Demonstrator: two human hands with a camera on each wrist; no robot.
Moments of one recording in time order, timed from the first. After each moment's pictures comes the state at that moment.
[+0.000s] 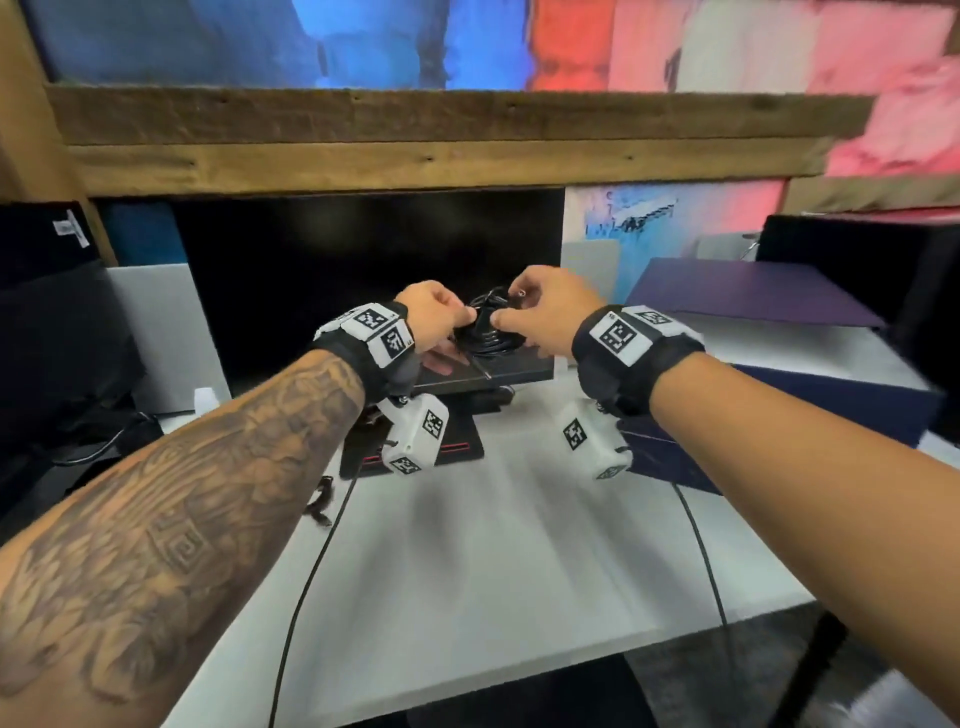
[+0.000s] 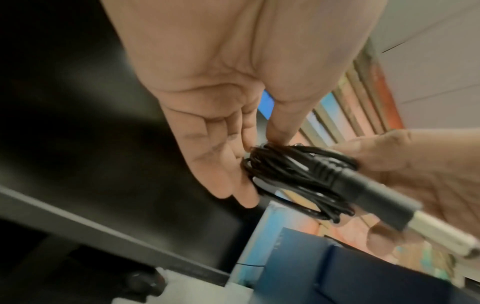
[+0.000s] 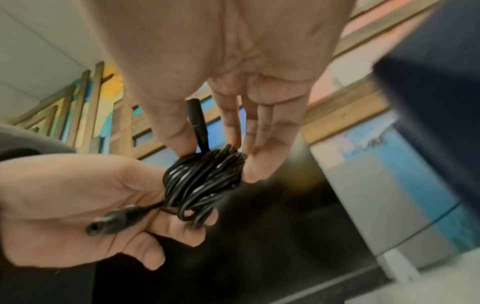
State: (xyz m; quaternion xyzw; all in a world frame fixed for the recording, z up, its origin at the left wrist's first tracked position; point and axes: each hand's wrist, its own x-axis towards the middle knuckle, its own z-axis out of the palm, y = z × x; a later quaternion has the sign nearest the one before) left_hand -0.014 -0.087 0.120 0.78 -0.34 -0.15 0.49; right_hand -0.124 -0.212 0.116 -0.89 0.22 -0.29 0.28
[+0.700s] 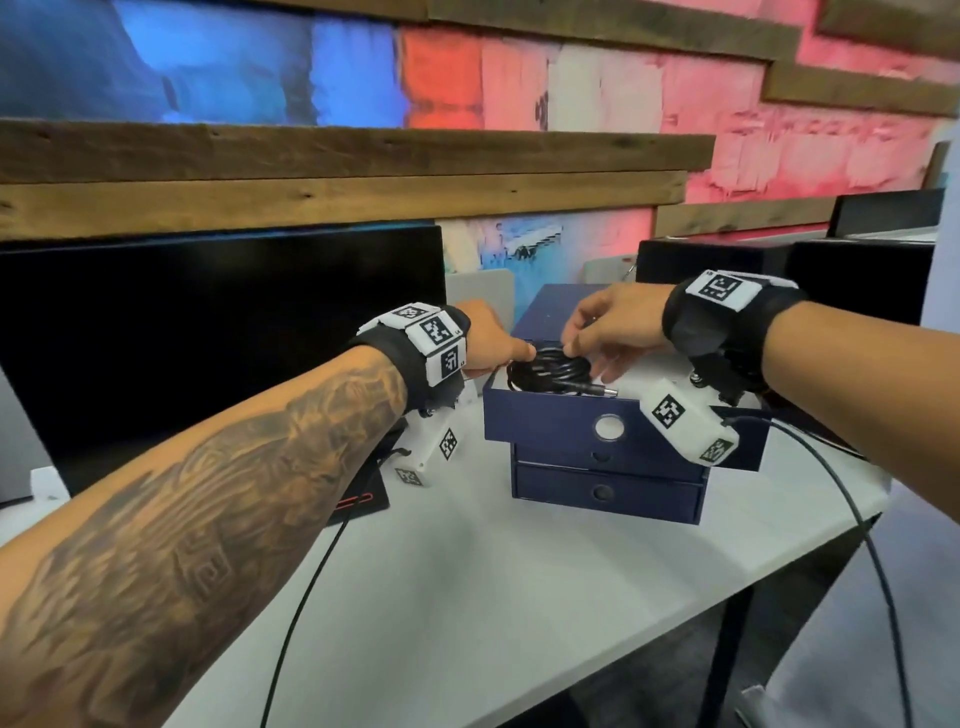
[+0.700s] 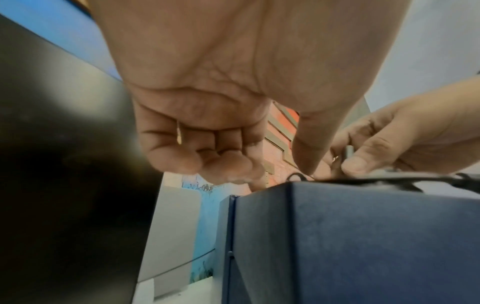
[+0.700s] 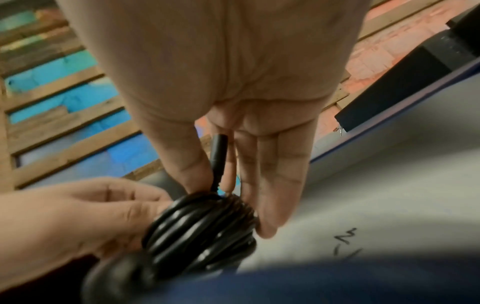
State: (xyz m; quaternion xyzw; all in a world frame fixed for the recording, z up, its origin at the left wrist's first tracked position) left_hand -0.099 -0.224 0.149 0.83 -0.52 -0.06 0.20; right_hand -0.262 -0.338 0.154 -0.86 0.33 -0.13 0.36
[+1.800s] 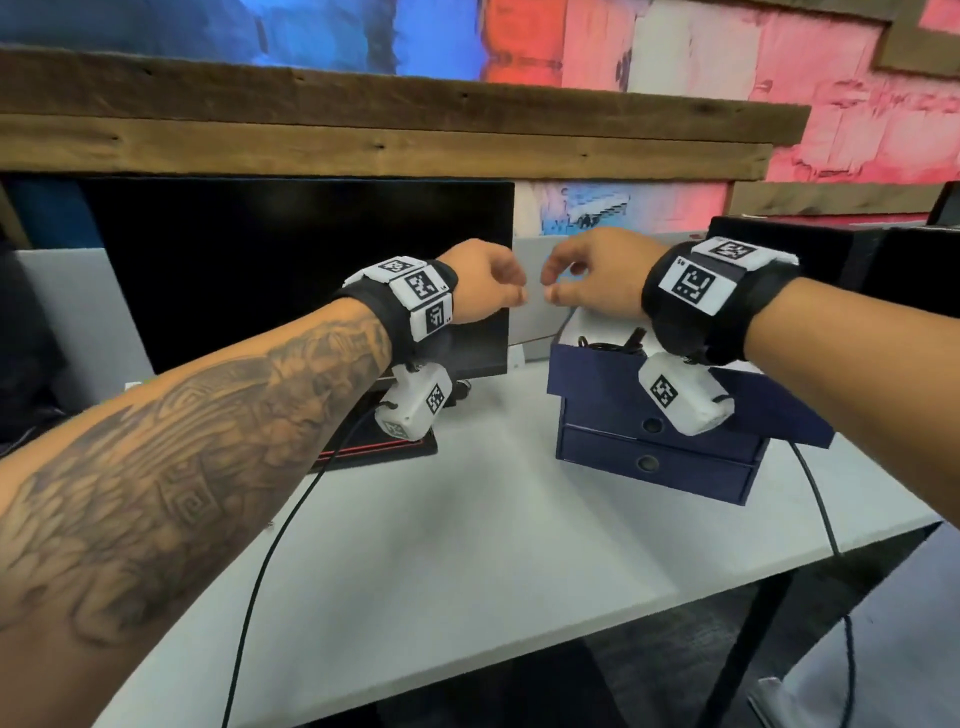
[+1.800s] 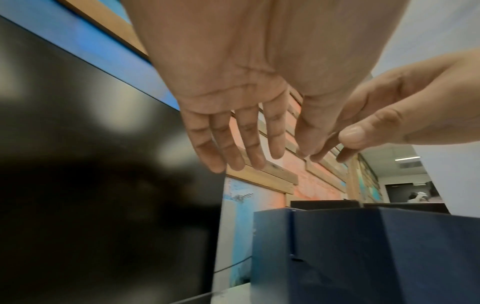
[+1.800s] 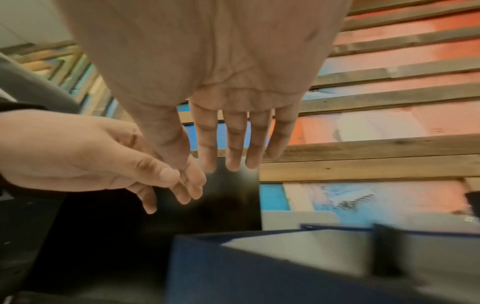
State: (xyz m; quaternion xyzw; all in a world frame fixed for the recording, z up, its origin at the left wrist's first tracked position) left_hand -0.058 -0.153 0.148 0.77 -0.56 0.00 0.29; right_hand -0.210 -0.259 0.165 -0.95 0.23 -0.18 0.05
